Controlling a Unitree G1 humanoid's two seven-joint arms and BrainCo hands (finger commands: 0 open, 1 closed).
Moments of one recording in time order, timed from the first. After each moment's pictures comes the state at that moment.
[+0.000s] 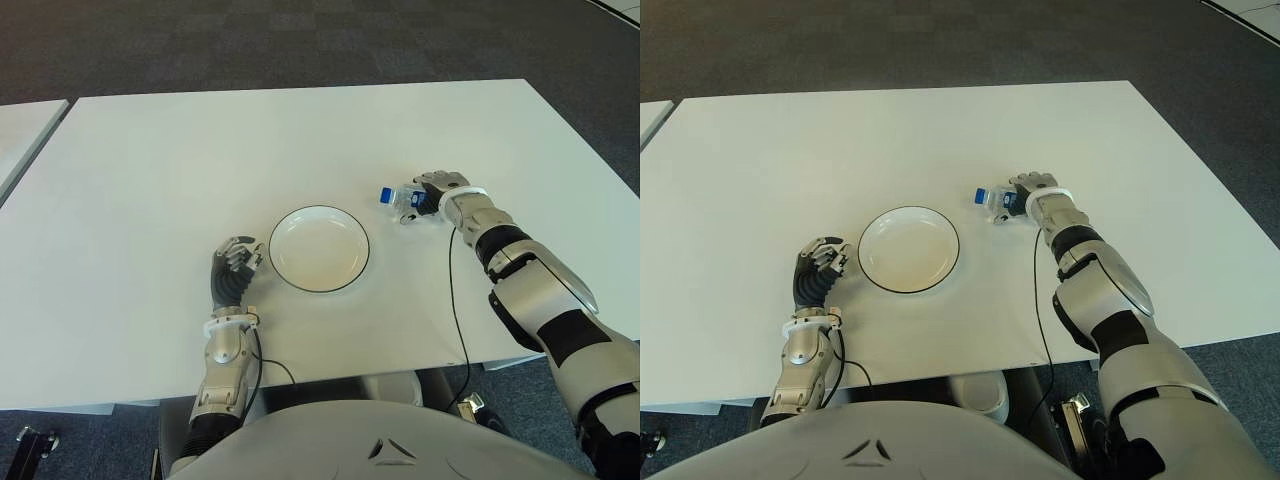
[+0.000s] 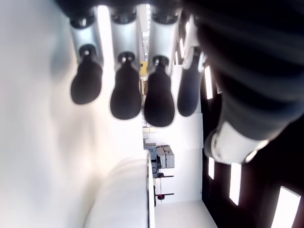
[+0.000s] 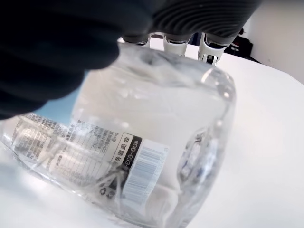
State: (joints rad) left arm 0.26 -0.06 0.03 0.24 0.08 -0.37 0.22; right arm -0.89 -0.39 0.71 1.31 -0.90 -0.01 0.01
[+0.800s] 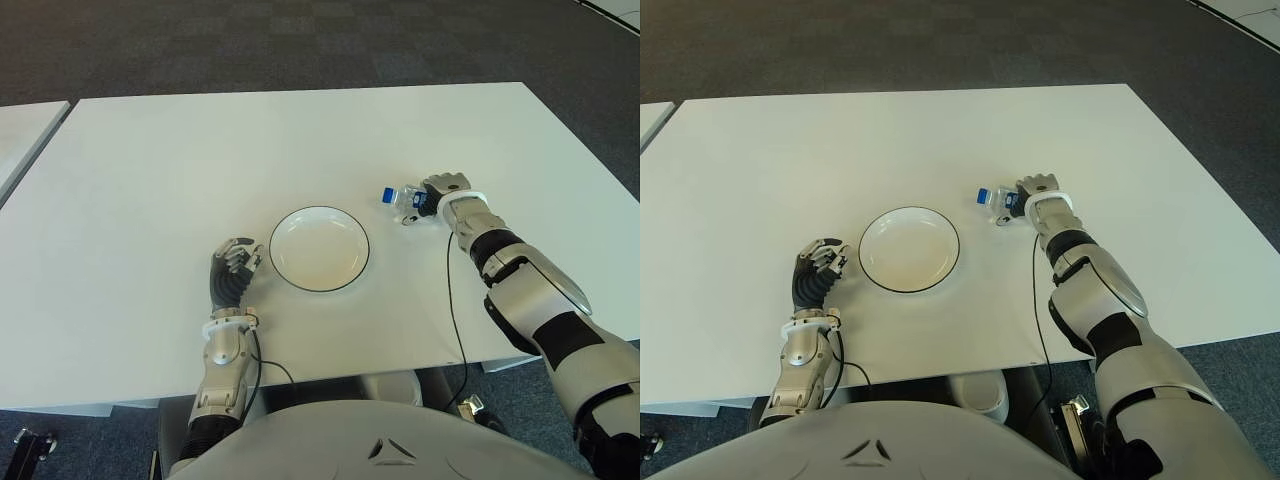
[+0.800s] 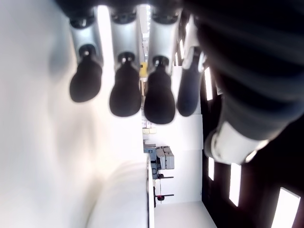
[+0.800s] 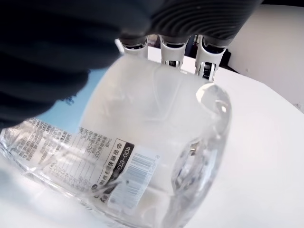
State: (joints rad) left arm 0.27 -0.05 0.04 0.22 0.08 -0.36 0.22; right arm -0.87 -0.37 0.74 1.32 -0.89 0.06 -0.07
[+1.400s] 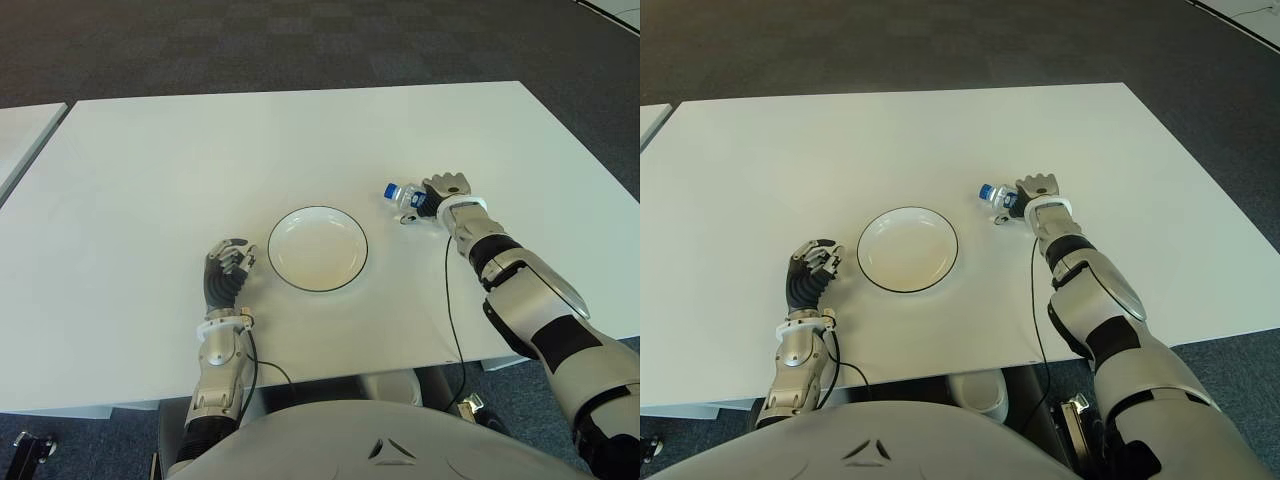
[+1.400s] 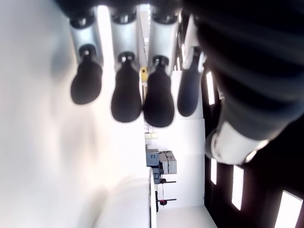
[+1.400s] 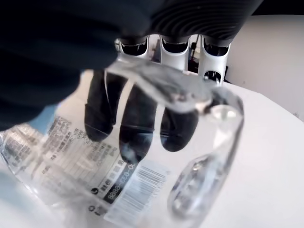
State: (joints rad) left arm 0.27 -0.06 0.06 0.22 0.08 -0.34 0.22; right arm -0.84 -0.36 0.73 1.32 -0.88 0.06 -0.19
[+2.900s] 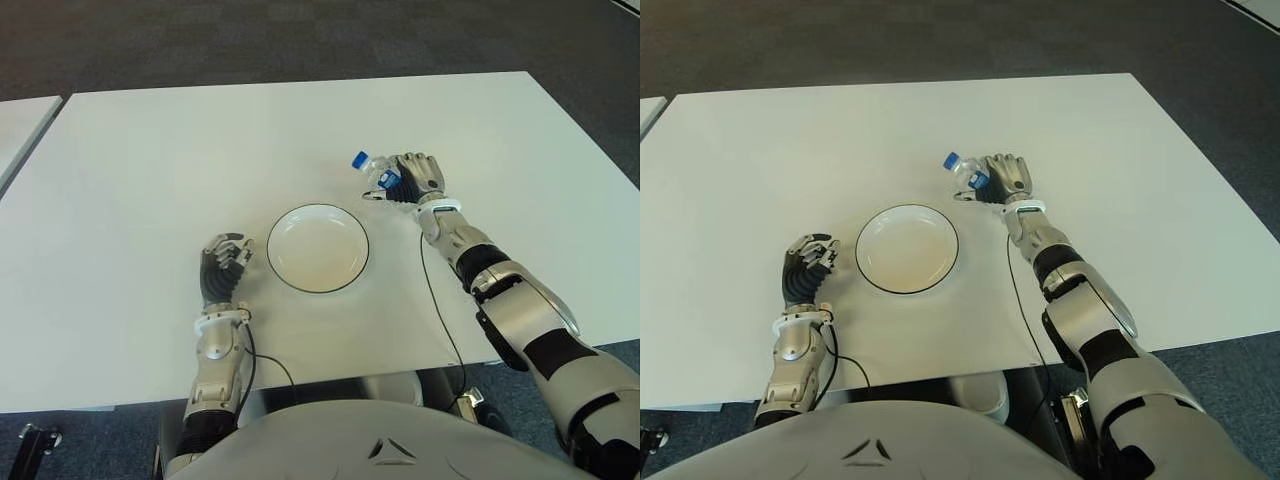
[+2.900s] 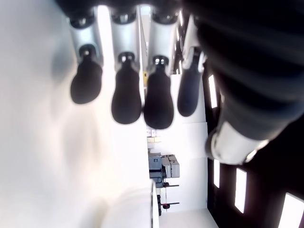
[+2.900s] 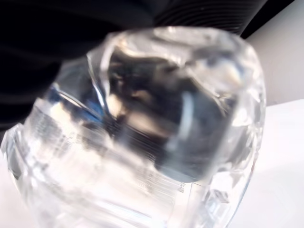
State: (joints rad) left arm 0.25 -0.06 0.09 0.20 0.07 -0.33 0.23; right arm -0.75 -0.32 0.54 1.05 -0.74 -0.23 -0.58
